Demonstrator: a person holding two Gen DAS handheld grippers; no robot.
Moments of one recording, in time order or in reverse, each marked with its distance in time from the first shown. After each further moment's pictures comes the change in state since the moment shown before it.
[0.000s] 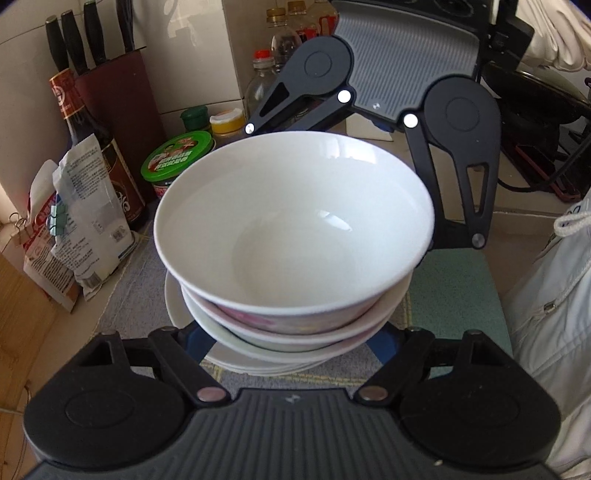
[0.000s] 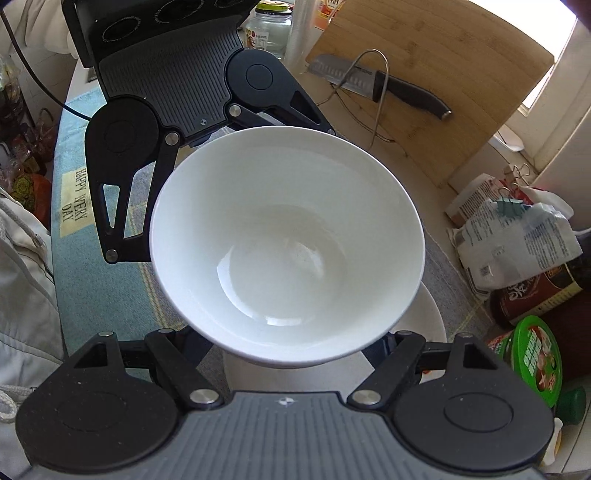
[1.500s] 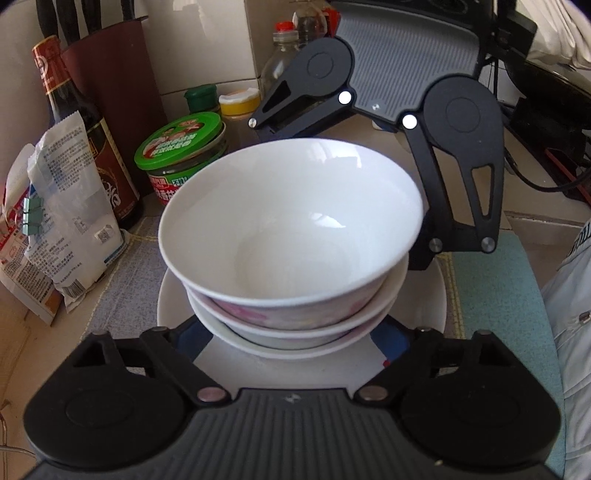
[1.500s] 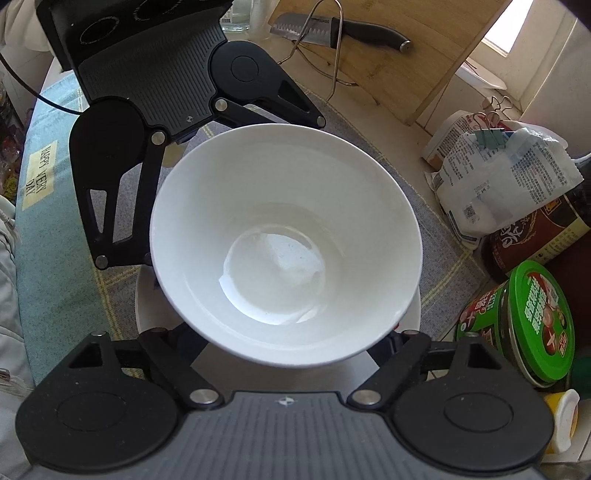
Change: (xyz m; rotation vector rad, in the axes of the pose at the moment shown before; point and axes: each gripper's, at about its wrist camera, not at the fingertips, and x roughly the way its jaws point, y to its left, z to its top) left arm 0.046 0.018 0.008 -0.026 0.001 0.012; right arm 0.025 -0.036 -0.027 0.069 0.030 0.019
